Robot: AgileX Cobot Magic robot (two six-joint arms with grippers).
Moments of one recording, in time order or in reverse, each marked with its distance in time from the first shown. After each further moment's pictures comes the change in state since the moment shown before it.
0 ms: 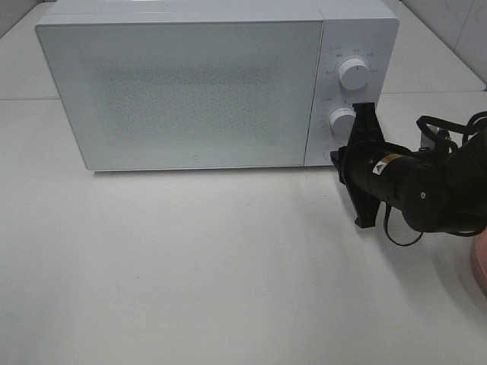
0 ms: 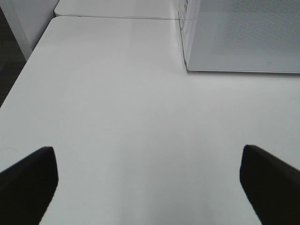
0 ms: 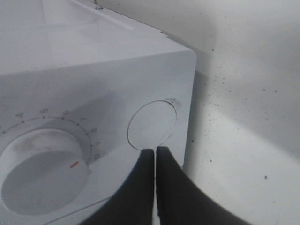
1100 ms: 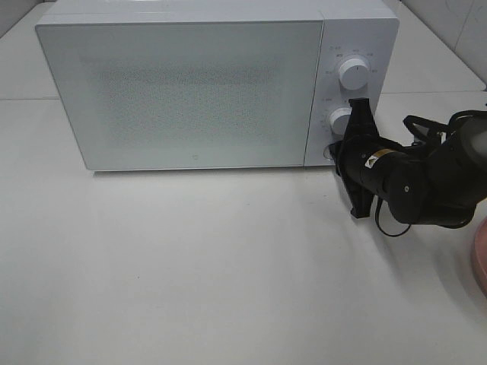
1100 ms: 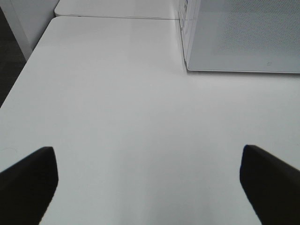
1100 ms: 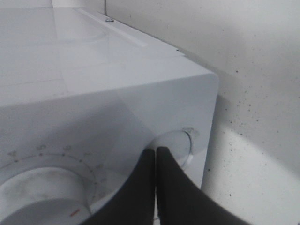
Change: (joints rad) left arm 0.000 0.000 0.000 0.000 0.000 0.000; right arm -0.022 0.074 -0.078 0.022 -0.048 -0.034
